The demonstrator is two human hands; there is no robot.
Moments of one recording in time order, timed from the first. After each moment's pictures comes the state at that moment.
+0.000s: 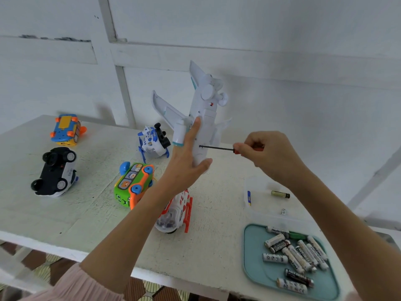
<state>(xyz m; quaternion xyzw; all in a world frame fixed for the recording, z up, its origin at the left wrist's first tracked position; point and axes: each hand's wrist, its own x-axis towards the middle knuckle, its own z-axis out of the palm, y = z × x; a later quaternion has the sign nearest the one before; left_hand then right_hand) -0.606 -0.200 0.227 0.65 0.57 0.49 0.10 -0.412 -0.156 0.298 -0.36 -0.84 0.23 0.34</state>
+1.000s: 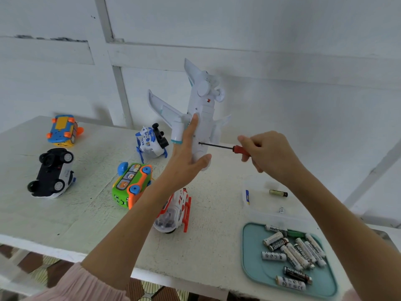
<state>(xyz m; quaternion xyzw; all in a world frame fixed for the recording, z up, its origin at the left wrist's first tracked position) -0.607 -0.196 0.230 0.65 0.54 0.51 0.14 -0.415 -0.161 0.302 -0.44 -0.81 0.23 0.31</state>
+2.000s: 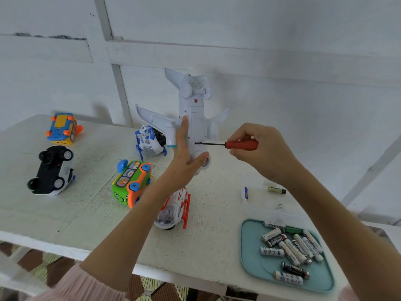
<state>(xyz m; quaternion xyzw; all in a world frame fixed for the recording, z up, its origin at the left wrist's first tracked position) -0.603 -0.199 0.222 0.62 0.51 0.56 0.22 -0.415 -0.175 0.306 -0.34 -0.84 0.23 0.35</state>
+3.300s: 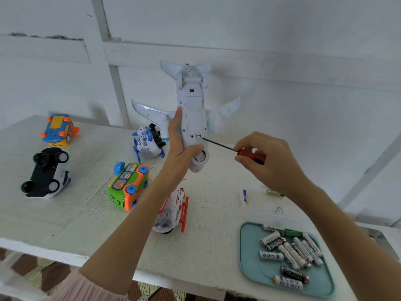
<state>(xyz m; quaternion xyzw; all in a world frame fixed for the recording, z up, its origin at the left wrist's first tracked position) -0.596 -0.199 0.241 0.52 0.44 0.67 0.29 -0.398 -0.162 0.283 -0.25 -0.88 0.08 0.39</state>
